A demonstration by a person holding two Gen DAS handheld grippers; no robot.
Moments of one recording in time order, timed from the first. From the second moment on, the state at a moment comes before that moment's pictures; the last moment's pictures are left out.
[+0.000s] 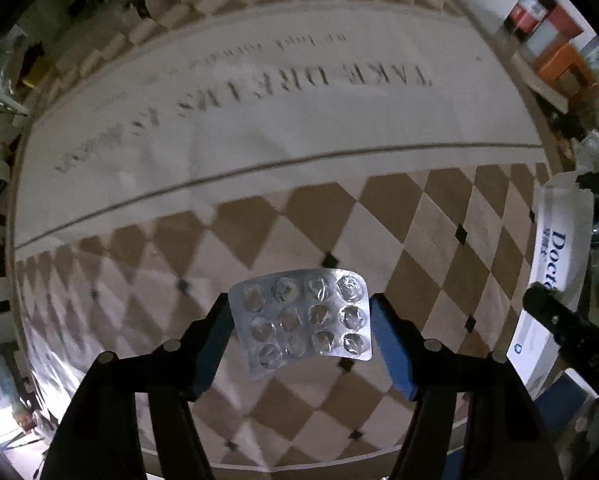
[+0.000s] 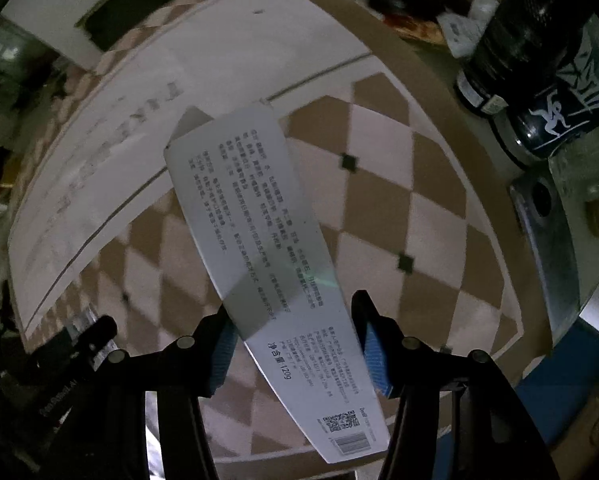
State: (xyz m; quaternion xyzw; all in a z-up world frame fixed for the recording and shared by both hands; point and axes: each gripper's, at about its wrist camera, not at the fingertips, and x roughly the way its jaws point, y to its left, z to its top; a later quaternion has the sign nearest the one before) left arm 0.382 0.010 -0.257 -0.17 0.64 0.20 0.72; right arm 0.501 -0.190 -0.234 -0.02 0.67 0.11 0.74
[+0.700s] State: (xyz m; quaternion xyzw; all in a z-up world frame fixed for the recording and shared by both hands) left arm 0.048 0.084 -0.202 -0.21 0.54 0.17 0.80; right arm 0.171 -0.096 -0.179 0.01 0.63 0.24 0.74
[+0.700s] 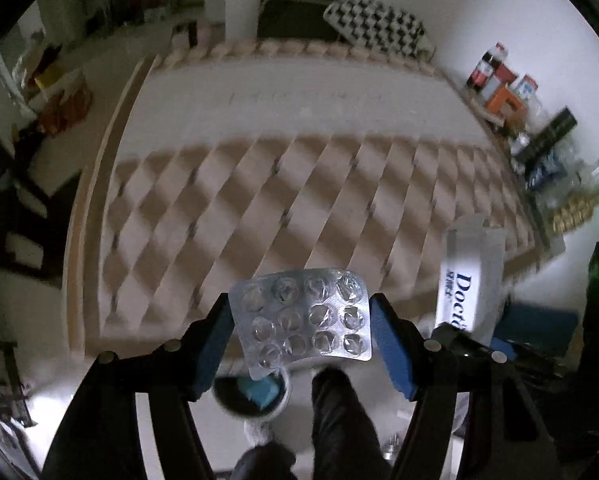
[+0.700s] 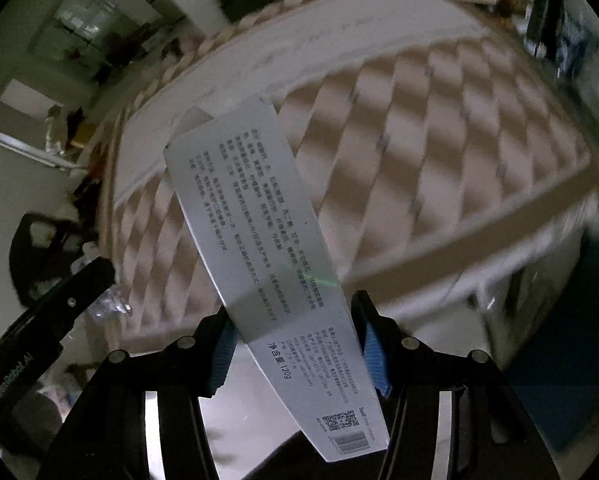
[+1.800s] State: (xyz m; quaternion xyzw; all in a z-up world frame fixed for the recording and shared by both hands) left arm -0.142 0.142 -0.694 -0.40 0.70 0.19 0.56; right arm -0.003 -0.032 -0.768 -0.05 0.84 0.20 0.50
